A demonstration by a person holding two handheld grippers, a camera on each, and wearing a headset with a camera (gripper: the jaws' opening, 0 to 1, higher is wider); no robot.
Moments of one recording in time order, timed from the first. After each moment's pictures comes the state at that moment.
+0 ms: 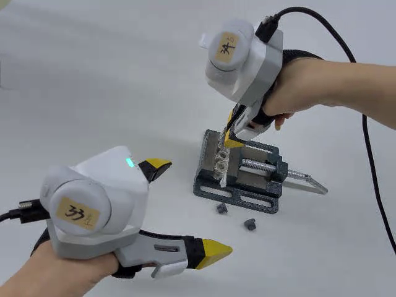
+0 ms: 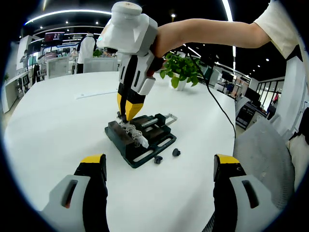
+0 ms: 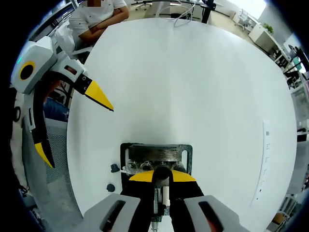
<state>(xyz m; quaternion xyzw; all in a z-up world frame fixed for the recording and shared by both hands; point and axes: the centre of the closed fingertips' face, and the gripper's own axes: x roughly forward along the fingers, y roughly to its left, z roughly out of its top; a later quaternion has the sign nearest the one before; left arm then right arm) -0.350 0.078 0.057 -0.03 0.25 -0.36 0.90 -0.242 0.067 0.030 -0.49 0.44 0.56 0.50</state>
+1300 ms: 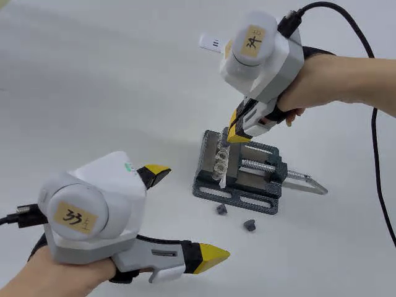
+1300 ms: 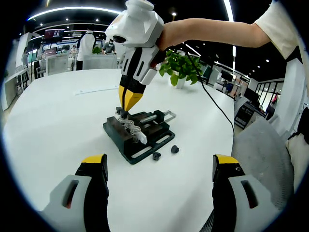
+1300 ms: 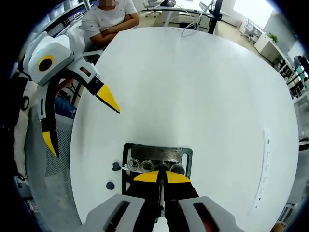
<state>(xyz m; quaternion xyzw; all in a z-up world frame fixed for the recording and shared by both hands) -0.356 0.077 0.049 -0.04 0.26 -0.37 0.89 -0.241 0.069 0.033 -0.47 0.42 0.60 0.50</state>
